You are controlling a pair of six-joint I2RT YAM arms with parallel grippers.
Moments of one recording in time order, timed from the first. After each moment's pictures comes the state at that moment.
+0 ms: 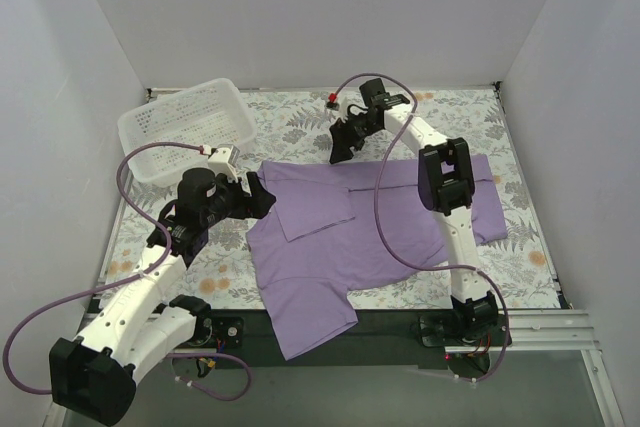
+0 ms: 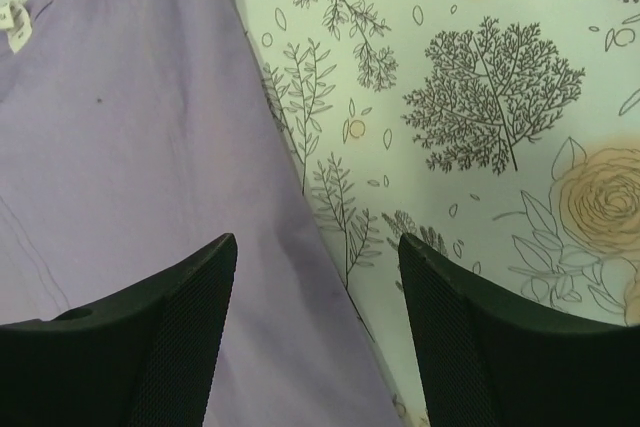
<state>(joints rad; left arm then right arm) -0.34 0.87 0.65 -0.24 0.22 -0.34 0.37 2.47 2.15 -0.78 -0.82 -0.50</state>
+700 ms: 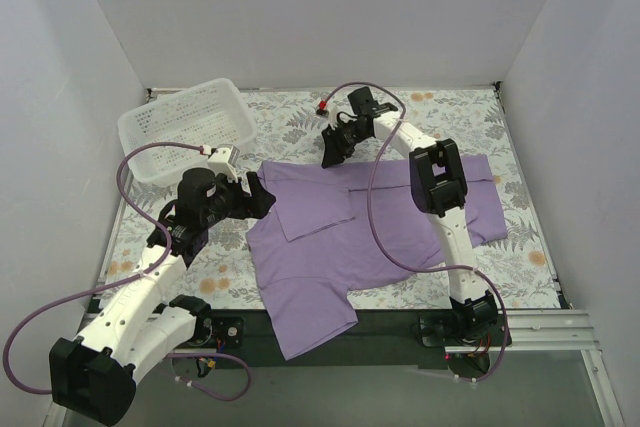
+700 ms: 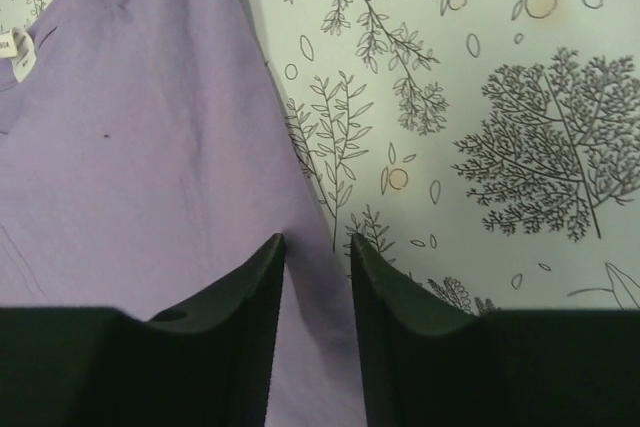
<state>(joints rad) -0.34 0.87 0.65 -0.24 0.22 -0.35 0.44 2.50 2.11 -0.68 -0.81 -0.39</state>
